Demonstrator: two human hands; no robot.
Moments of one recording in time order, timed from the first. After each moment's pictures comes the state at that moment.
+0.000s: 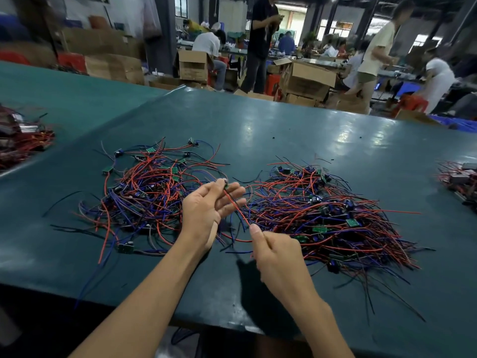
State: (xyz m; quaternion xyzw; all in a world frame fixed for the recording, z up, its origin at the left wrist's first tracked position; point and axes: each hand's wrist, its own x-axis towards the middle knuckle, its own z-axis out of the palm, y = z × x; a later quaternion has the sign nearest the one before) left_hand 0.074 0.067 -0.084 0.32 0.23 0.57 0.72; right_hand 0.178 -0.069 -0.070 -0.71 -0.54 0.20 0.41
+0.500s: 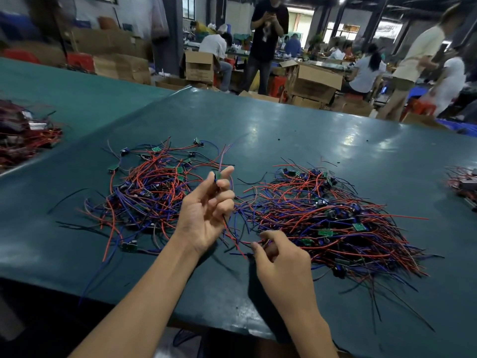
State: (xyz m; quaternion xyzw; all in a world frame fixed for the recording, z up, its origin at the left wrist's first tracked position) left_hand 0.054 0.069 -0.070 0.16 0.04 0.44 0.88; right_hand 0.181 -0.069 -0.095 -0.72 -0.54 0.05 0.44
